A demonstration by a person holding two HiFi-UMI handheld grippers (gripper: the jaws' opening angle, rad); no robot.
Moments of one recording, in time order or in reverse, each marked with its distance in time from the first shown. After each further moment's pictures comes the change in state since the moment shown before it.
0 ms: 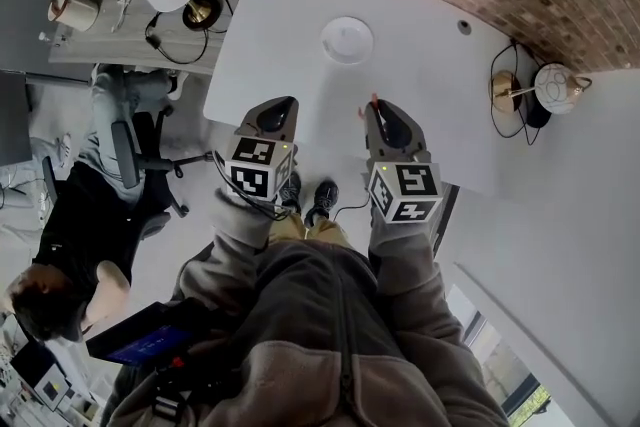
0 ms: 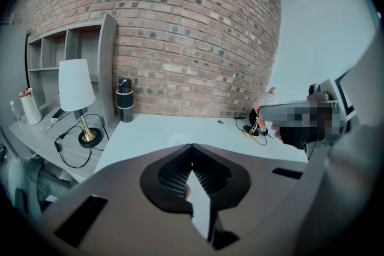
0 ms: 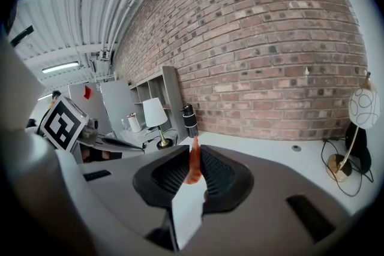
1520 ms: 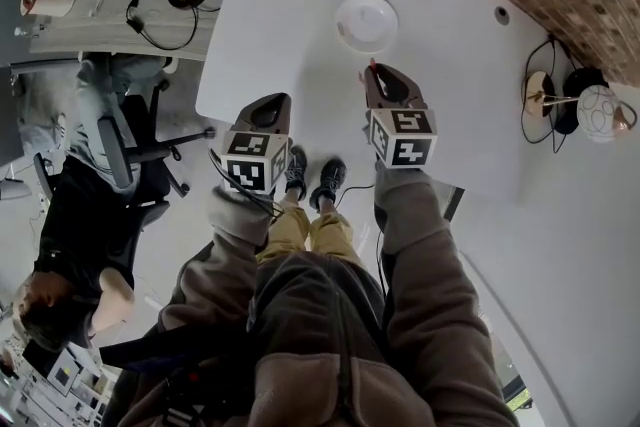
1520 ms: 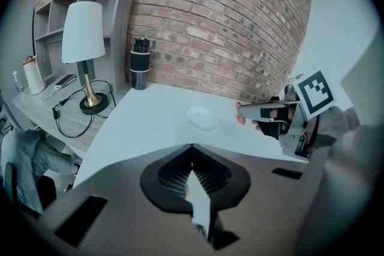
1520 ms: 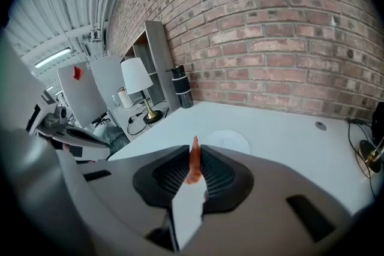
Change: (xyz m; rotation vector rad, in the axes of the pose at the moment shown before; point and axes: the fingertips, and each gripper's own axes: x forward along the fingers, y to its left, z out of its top) left arm 0.072 0.071 -0.083 -0.128 0.176 0.061; right arm 0.159 -0.046 -0.096 0.000 0.234 0.029
